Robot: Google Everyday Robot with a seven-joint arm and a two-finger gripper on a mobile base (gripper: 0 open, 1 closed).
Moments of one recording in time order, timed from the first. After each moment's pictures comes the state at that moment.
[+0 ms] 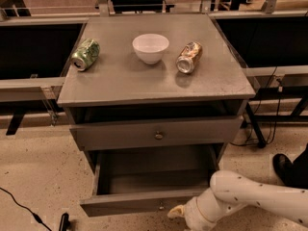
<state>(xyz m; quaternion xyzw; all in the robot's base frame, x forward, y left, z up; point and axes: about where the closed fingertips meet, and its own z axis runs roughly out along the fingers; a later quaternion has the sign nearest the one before) 0.333 -0.078 0.461 -0.70 0.63 0.29 0.15</state>
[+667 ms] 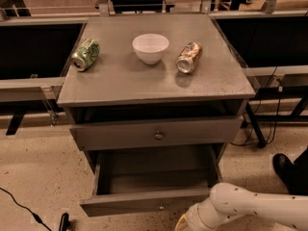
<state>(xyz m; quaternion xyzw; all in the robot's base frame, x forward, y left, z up) 0.345 -0.097 0.394 -0.71 0.64 0.24 0.17</state>
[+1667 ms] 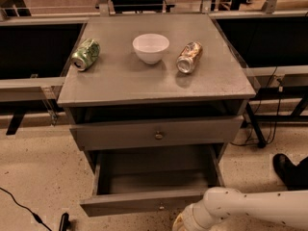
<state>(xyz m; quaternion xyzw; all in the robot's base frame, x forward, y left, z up) 0.364 -0.095 0.362 -0.73 0.63 0.19 0.17</state>
